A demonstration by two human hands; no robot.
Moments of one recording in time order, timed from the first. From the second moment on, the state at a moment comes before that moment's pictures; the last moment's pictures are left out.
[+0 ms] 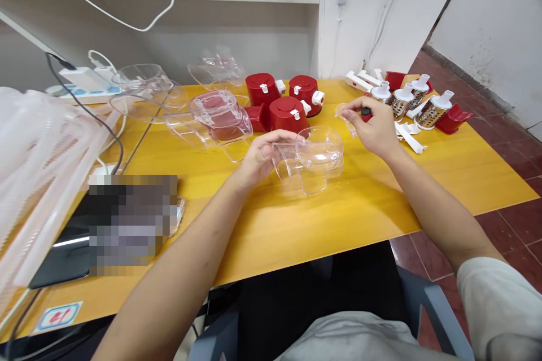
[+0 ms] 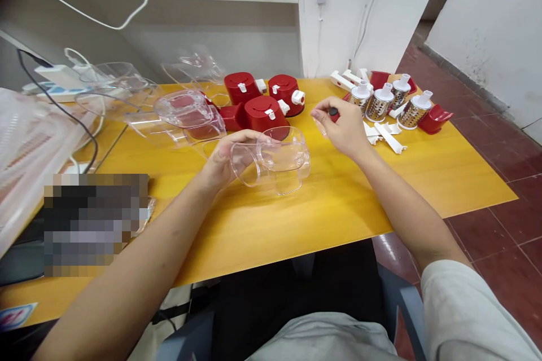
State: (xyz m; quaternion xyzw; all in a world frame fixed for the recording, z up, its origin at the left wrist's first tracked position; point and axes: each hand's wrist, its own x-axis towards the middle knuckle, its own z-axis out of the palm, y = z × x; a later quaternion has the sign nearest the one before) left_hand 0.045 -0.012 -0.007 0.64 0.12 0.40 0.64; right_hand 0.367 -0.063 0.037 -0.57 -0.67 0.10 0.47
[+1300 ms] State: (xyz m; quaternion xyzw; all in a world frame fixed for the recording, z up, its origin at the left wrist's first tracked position) left_hand 0.061 -0.021 0.005 0.65 0.09 0.50 0.56; right_hand 0.353 -0.099 0.064 -0.28 -0.82 0.06 0.50
